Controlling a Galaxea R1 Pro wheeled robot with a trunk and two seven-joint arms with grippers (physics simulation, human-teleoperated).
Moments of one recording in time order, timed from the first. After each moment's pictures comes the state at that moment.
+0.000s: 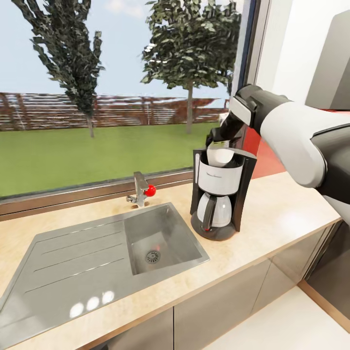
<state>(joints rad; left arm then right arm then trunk) 0.06 -0.07 0.03 -0.42 0.22 -0.08 0.00 -1.98 0.10 0.27 0.03 -0.08 1.01 0.19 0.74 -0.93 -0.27</state>
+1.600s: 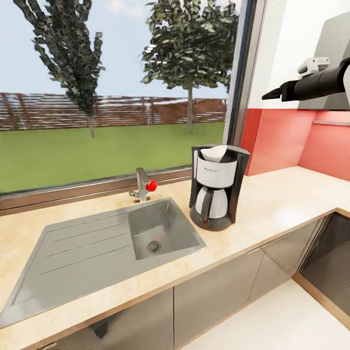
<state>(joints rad) 0.06 -0.07 0.03 -0.42 0.22 -0.08 0.00 -1.75 -0.42 0.27 -0.86 -0.14 1.01 0.57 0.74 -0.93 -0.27</state>
